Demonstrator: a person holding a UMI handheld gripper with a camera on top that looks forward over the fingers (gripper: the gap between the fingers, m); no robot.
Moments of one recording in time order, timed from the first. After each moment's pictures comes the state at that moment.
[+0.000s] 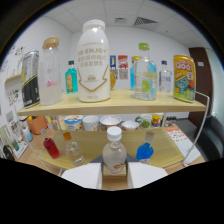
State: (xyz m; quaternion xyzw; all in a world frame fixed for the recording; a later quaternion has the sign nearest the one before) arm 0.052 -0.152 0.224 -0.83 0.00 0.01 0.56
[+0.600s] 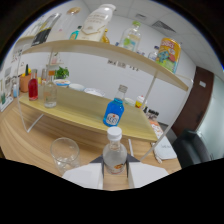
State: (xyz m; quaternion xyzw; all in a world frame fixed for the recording) arm 0.147 -0.221 0.144 -0.86 -0.08 -0.13 0.49
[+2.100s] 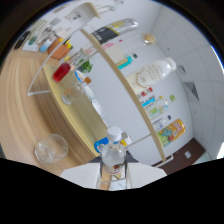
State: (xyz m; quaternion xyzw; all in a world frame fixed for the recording) arm 0.124 -0.212 0.236 -0.71 -0.34 -0.34 0.51
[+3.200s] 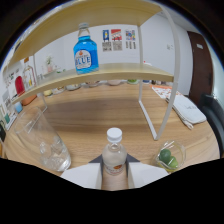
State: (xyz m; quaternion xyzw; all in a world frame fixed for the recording) arm 0.166 -0.209 0.014 -0.89 0.01 0.03 0.45
